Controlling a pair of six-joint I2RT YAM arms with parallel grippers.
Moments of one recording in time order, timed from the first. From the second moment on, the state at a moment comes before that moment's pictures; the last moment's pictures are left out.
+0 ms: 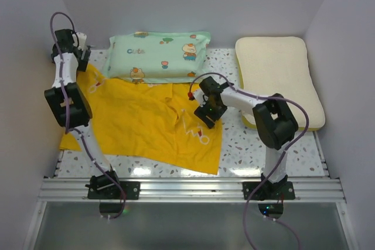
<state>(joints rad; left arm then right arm) 0.35 2.24 2.05 -0.58 -0.23 0.56 0.58 1.95 1.33 -0.71 -0.05 -0.29</state>
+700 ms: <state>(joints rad) -0.04 1.54 1.08 -0.57 0.15 0.38 0.60 1.94 1.43 -0.74 -0.22 -0.14</state>
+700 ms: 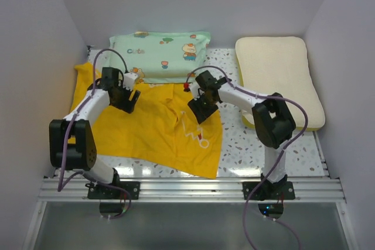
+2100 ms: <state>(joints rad) -0.45 1.56 1.14 -0.52 -0.02 0.15 0.59 1.99 1.38 -0.52 -0.23 0.06</state>
